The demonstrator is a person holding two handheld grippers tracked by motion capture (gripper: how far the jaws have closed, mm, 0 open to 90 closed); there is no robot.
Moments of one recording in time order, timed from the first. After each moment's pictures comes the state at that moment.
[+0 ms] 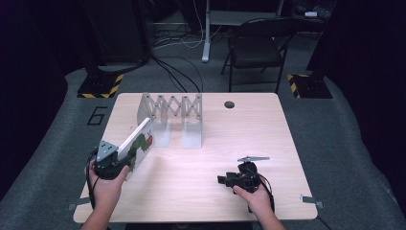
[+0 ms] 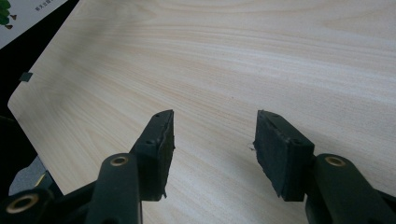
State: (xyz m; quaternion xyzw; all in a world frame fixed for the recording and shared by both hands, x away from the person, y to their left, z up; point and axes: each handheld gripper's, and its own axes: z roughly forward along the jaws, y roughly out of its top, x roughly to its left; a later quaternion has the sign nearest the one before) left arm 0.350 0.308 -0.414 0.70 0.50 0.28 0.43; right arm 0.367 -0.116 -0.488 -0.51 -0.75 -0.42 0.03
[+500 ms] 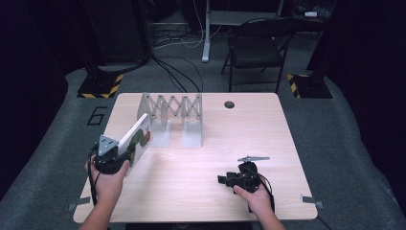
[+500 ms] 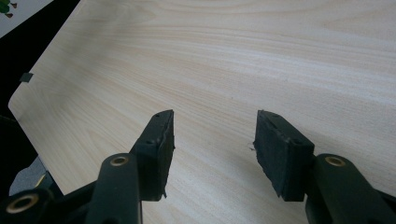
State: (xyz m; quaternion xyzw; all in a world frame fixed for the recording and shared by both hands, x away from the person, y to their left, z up) left arm 0.361 0.305 -0.408 0.69 0.51 0.30 0.42; right arm 0.368 -0.118 -0.488 -0.51 -0.75 -0.42 0.03
